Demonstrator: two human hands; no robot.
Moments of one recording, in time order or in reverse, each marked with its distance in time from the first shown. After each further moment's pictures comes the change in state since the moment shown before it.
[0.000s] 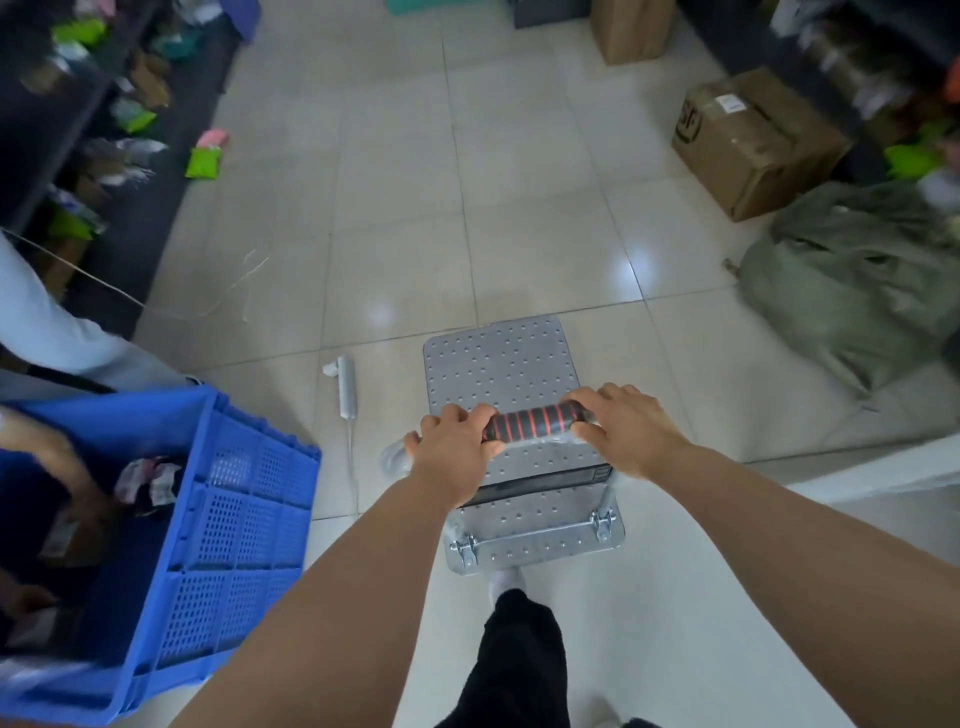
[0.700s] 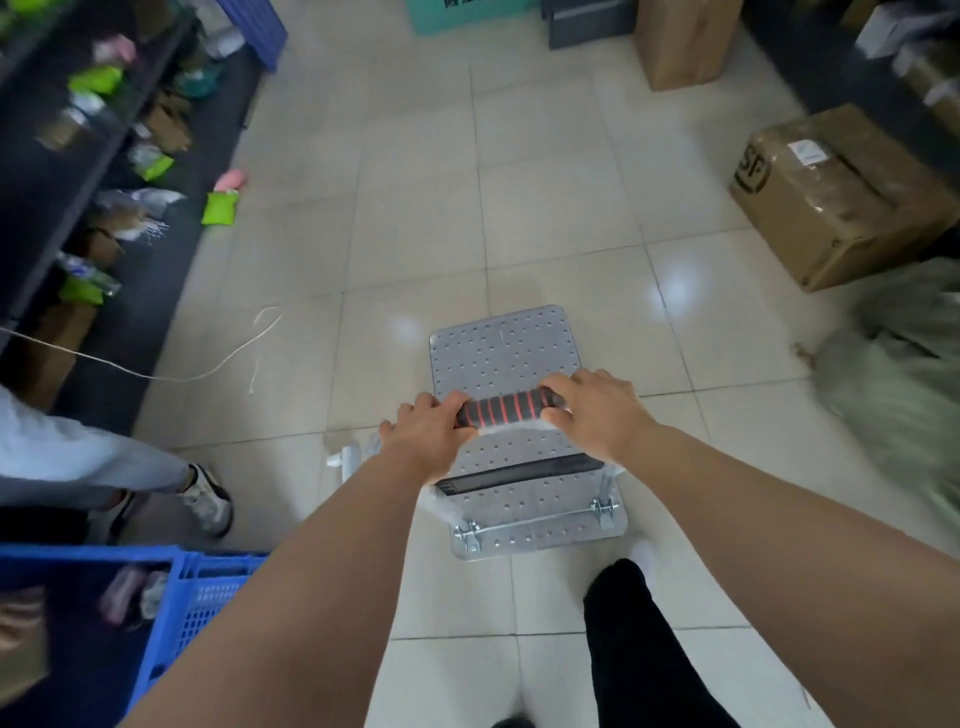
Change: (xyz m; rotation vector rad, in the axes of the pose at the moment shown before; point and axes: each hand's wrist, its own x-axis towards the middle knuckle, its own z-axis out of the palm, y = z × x) left_hand 0.325 -0.001 -0.175 -0.021 -0.057 -0.145; right_hand 0.344 0.056 -0.153 -0.031 -0.018 -0.074
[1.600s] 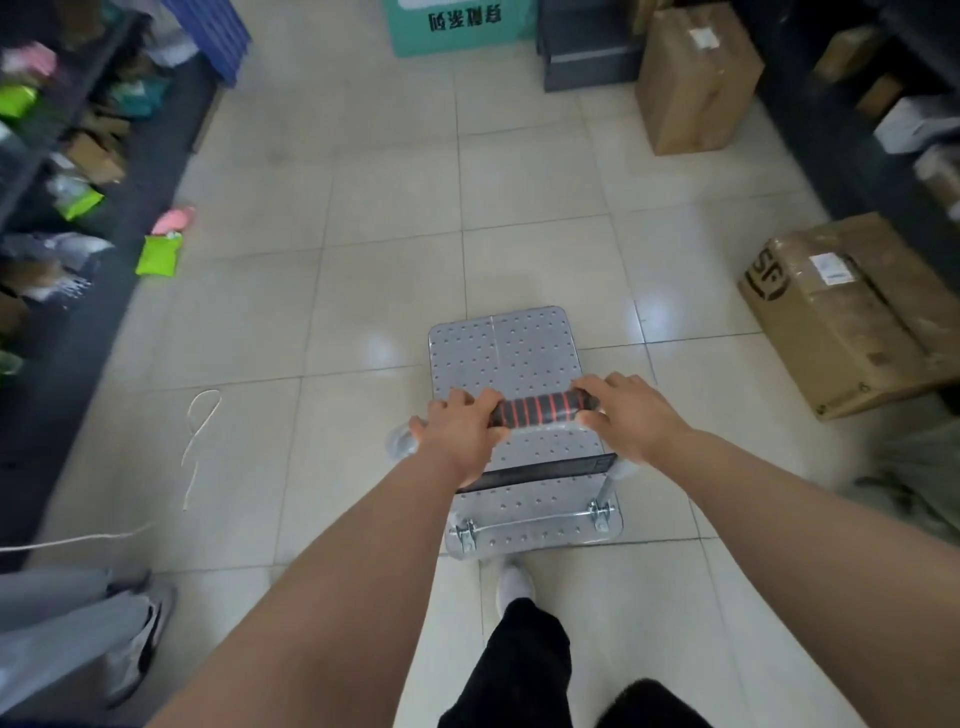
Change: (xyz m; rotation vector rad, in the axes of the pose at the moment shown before) left_hand 0.366 0.080 -0.193 -0.078 0.031 0.114; right_hand 0.353 0.132 -0.179 0.028 -0.018 0.085
